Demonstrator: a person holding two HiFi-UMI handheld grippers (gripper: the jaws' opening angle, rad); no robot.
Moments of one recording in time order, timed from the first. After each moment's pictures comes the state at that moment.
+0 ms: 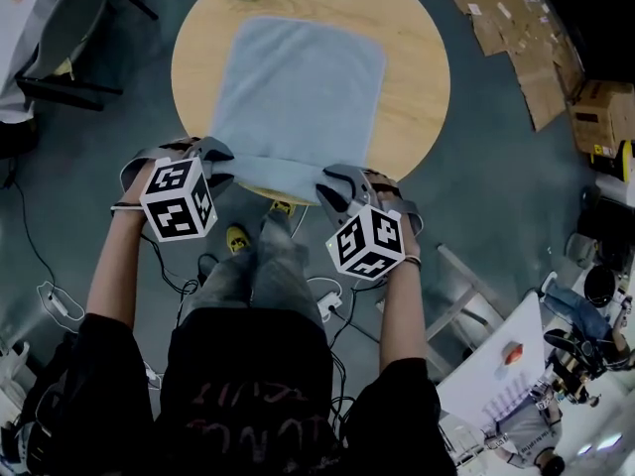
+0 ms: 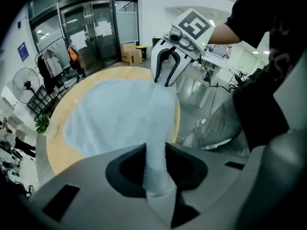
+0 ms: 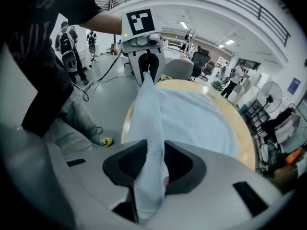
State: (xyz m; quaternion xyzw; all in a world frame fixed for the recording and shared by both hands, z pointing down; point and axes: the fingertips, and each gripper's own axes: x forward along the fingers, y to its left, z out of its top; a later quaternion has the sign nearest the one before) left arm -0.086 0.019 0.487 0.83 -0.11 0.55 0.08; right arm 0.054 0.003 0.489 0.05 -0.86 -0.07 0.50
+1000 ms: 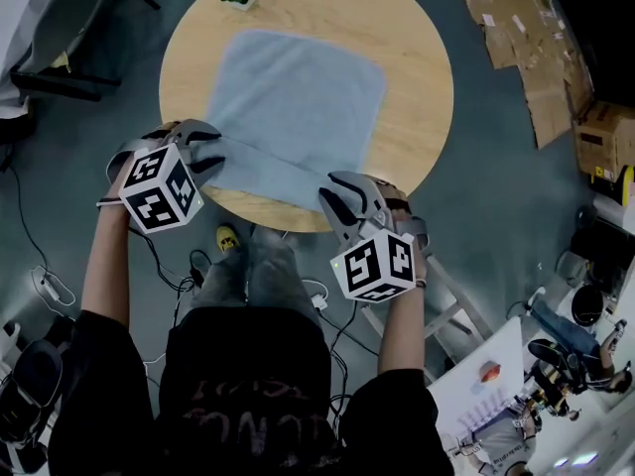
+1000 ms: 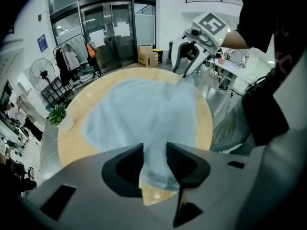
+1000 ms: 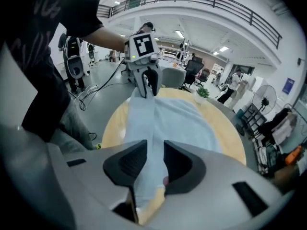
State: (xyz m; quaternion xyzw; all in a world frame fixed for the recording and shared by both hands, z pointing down) left arm -0.114 -0.055 0.487 0.82 -0.19 0.53 0.11; right arm 0.052 -0.055 0.451 0.07 -0.89 -0.08 0.45
